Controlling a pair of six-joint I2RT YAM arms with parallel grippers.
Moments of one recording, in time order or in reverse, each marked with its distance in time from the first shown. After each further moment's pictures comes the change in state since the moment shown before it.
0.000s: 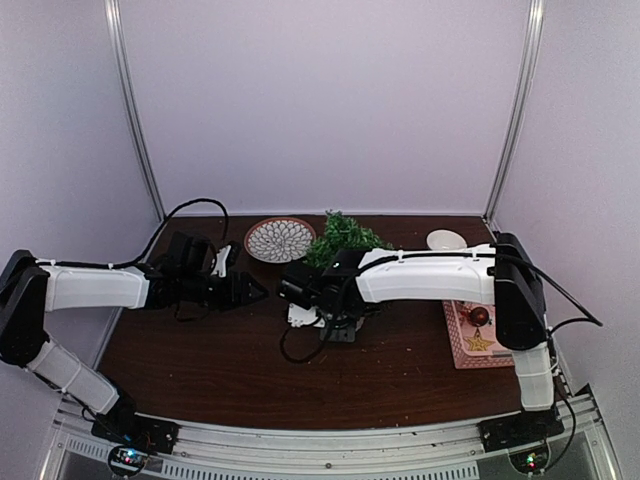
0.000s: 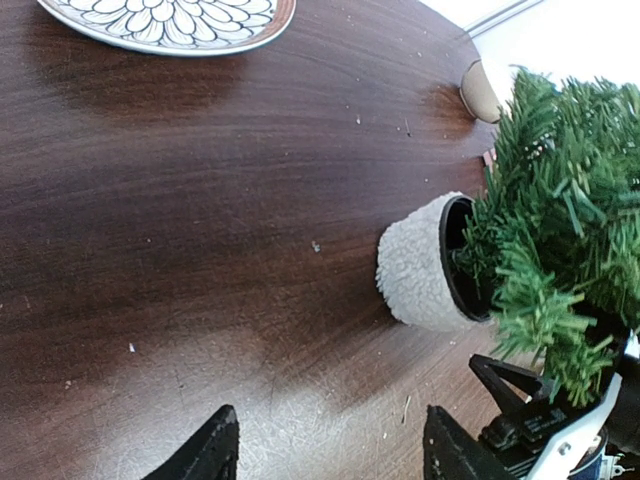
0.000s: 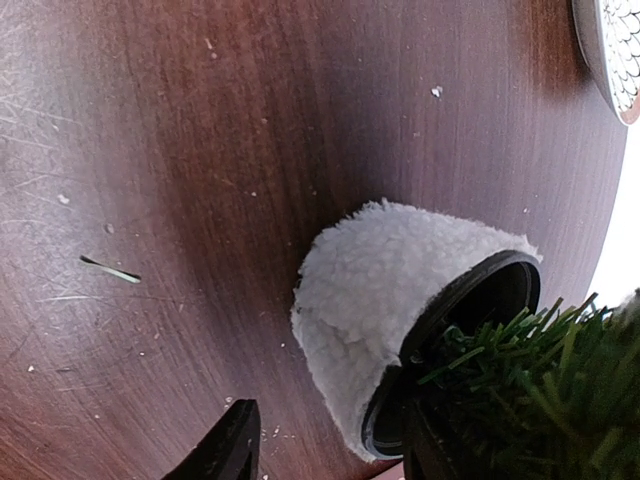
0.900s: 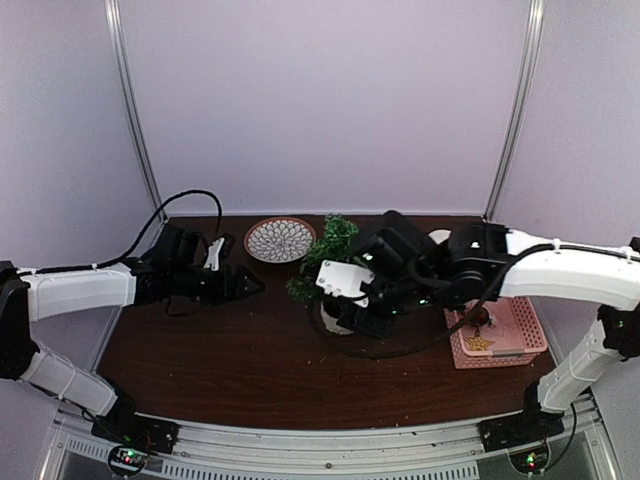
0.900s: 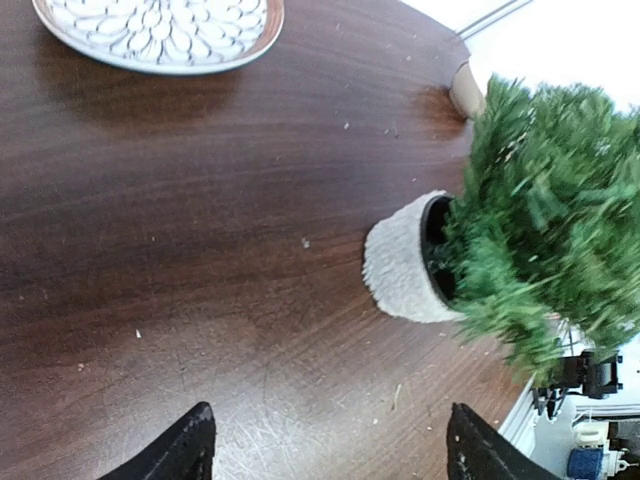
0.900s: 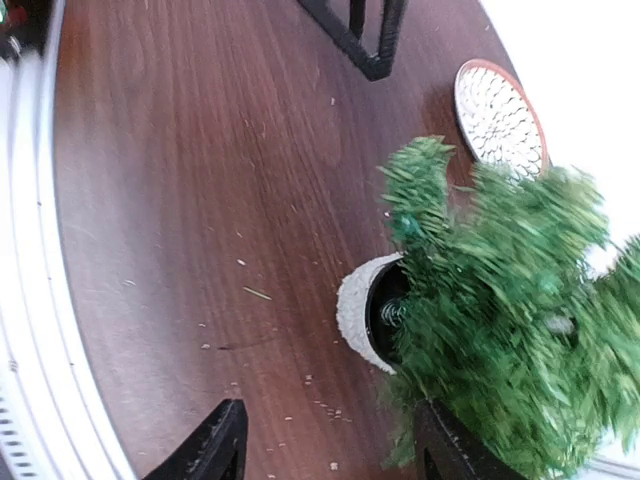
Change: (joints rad) left arm 0.003 -0.077 0.018 -0.093 -0.006 0.023; right arm 0.113 -0.533 -0.285 0.205 -0.154 0.115
